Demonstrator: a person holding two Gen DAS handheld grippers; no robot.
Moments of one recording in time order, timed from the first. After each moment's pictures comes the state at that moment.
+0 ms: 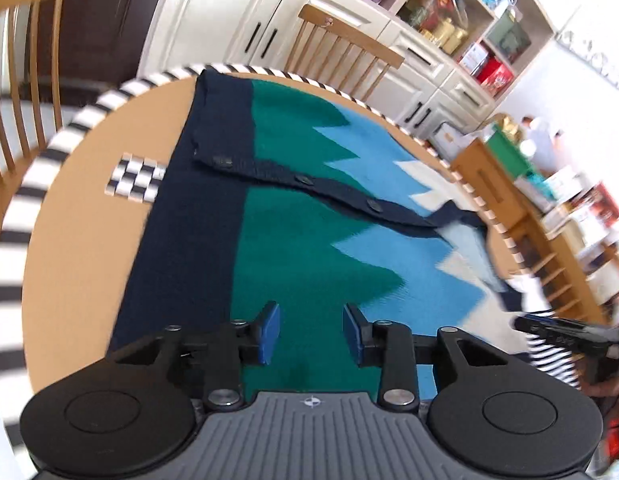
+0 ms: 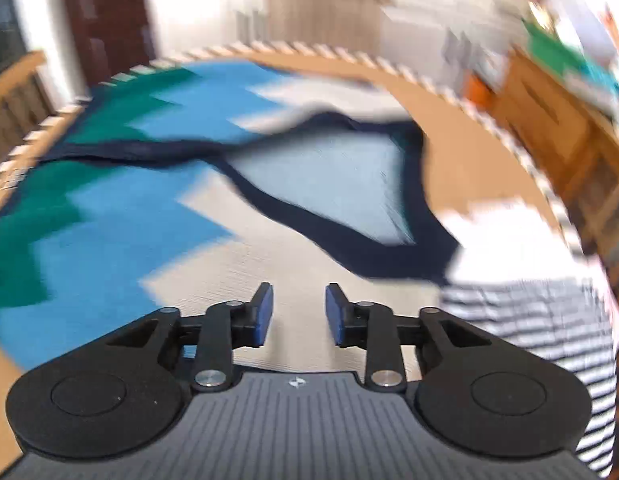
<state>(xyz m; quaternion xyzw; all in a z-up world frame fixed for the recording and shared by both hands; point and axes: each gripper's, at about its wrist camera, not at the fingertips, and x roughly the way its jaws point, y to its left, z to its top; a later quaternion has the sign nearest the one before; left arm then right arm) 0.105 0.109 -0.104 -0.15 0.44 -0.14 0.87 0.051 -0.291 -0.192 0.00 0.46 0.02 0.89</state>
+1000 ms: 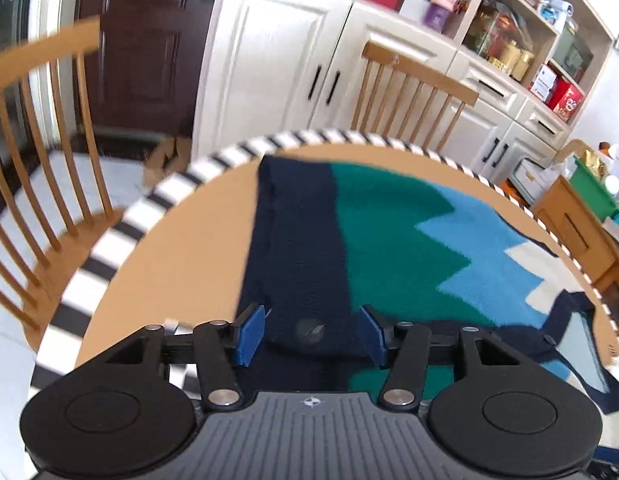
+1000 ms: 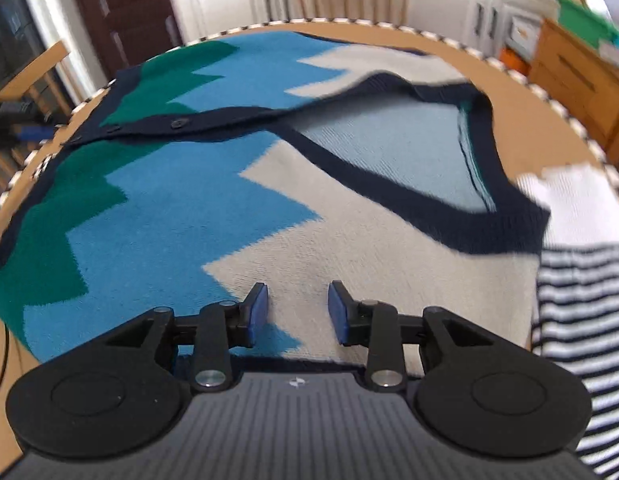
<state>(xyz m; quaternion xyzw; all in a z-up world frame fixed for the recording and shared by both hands) 0.260 0.136 -0.112 -0.13 0.41 -0.05 0.90 0.046 -0.252 -0.207 0.04 0.46 0.08 0.88</state>
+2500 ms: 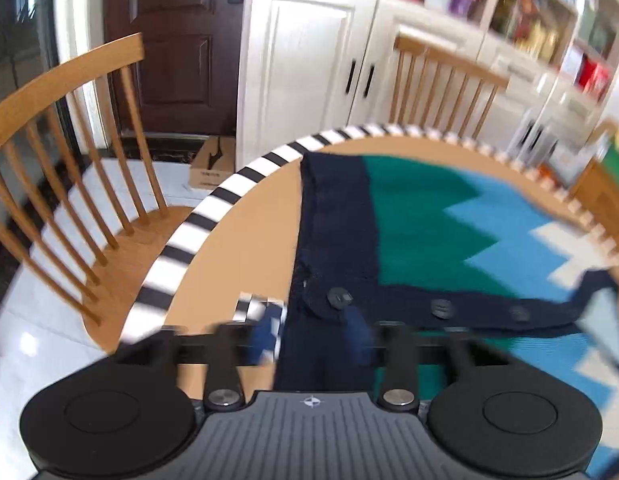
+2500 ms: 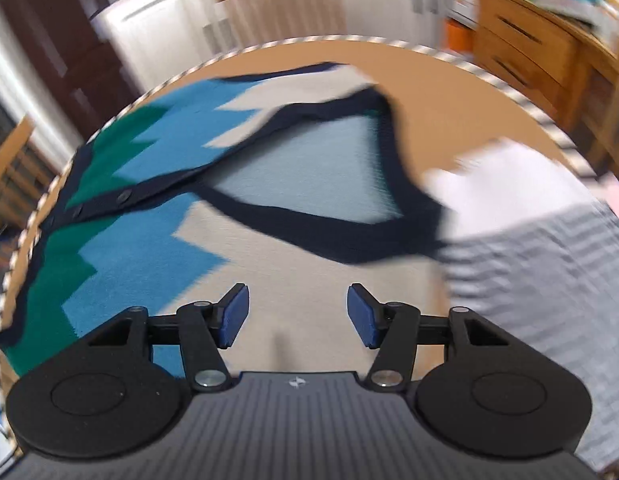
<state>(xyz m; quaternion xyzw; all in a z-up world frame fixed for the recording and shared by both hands) 0.178 0.154 -0.067 -0.10 0.41 0.01 0.90 0.032 -0.351 -0.174 0.16 0.46 0.01 0.87</state>
